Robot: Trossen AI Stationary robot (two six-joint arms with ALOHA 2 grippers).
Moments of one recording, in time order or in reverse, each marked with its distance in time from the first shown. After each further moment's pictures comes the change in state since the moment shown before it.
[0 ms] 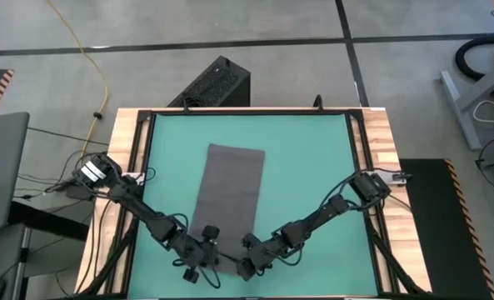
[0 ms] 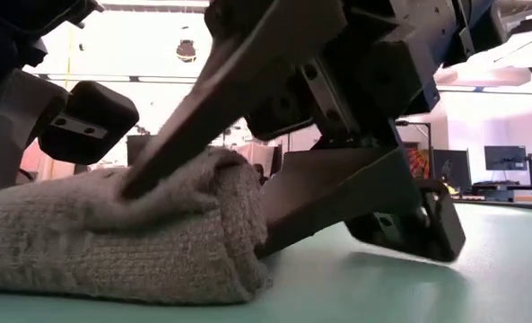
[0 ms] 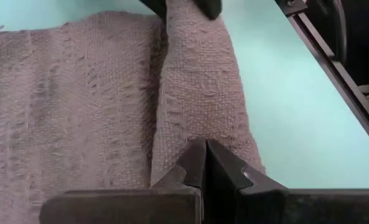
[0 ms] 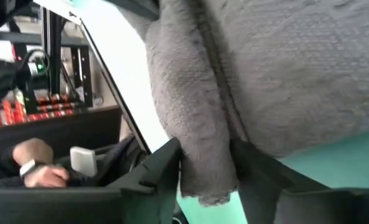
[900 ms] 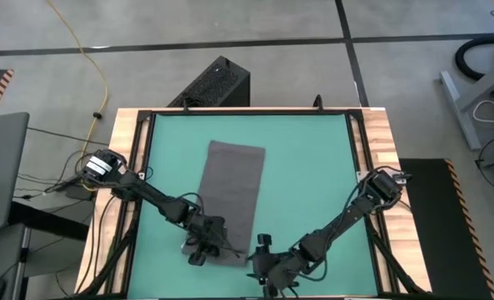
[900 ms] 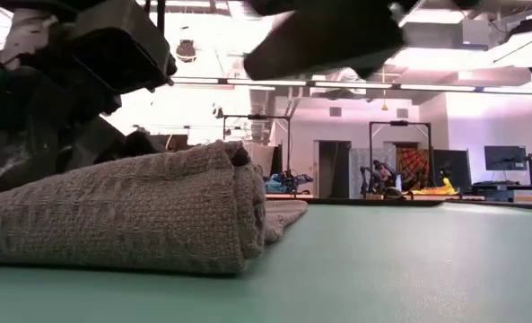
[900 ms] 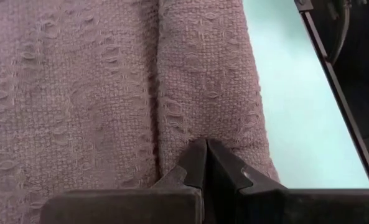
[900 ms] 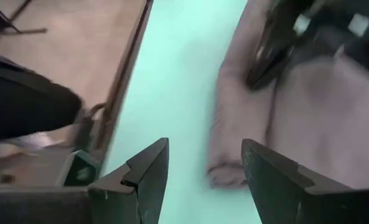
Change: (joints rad) left arm 0.236 0.000 -0.001 -0.100 0.404 0.000; right arm 0.146 -0.145 0.006 -0.176 0.482 -1.059
